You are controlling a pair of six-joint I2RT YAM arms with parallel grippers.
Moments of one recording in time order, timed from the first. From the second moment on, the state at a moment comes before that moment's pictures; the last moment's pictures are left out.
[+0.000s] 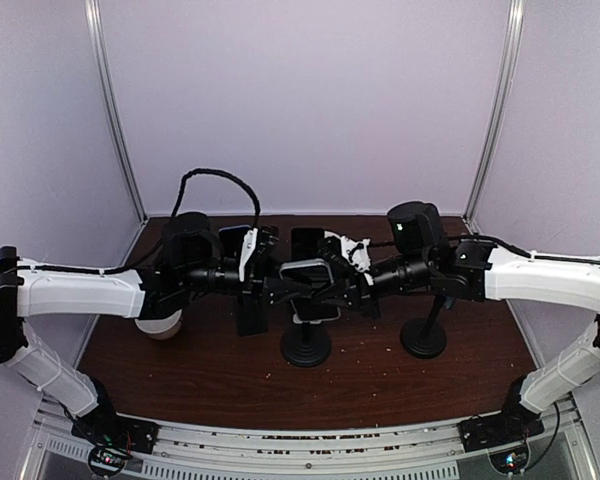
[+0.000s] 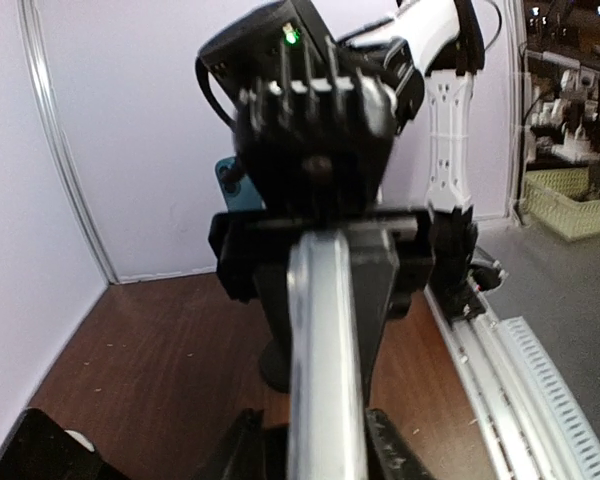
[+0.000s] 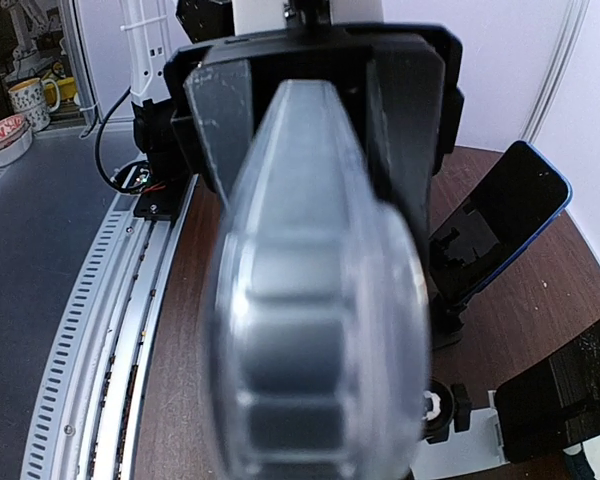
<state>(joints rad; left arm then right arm) -0.87 1.45 0.85 0.52 0.71 0.21 0.88 1.39 1.03 -0.09 -0.58 -0.36</state>
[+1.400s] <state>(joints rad) -0.87 1.30 0.95 0.30 0.57 0.07 1.11 1.34 0.63 0.46 0.18 0.04</state>
